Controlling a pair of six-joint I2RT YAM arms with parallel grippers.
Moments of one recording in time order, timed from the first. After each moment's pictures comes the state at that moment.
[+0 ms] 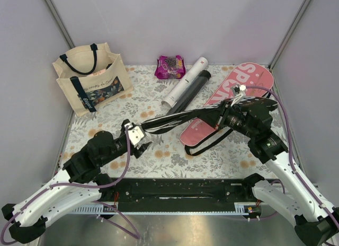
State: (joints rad) left arm -0.87 0.52 0.69 -0.45 0.00 0.26; right arm 0.48 0.79 0.84 -0.13 -0.44 0.73
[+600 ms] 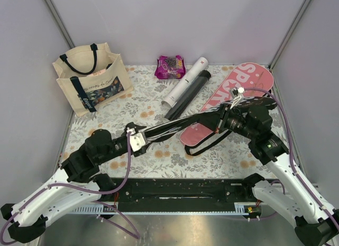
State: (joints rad) left arm -0.87 0.53 0.74 -0.44 0.10 0.46; right arm 0.47 0.77 0.83 -0.17 -0.50 0.73
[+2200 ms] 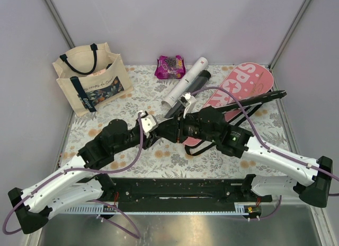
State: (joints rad) left arm -0.87 0.75 0.77 -0.30 0.14 0.17; right arm 1.04 1.15 1.07 -0.12 -0.18 0.67
